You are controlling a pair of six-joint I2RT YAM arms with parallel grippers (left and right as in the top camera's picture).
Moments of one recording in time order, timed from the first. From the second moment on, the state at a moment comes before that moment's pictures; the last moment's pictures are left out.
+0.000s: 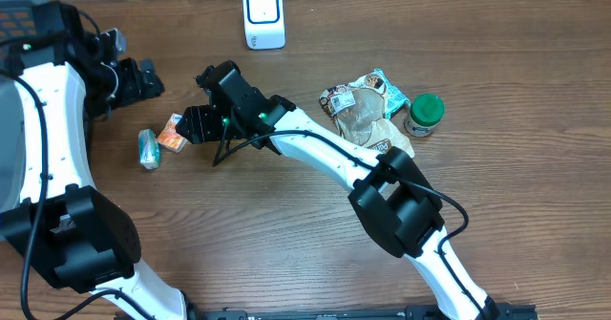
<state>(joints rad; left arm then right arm) 0.30 1.89 1.82 -1.20 0.24 0.00 0.83 2.37 1.94 -0.32 -0.36 0.67</state>
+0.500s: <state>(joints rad) 0.28 1.89 2.11 -1.37 0.07 -0.15 0.76 2.43 1.96 -0.55 -0.27 0.58</state>
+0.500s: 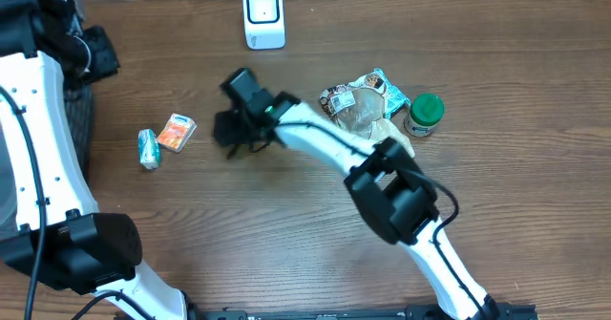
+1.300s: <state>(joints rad) 0.13 1.89 1.29 -0.72 -0.09 -0.05 0.41 2.32 2.09 -1.06 -0.33 0.41</state>
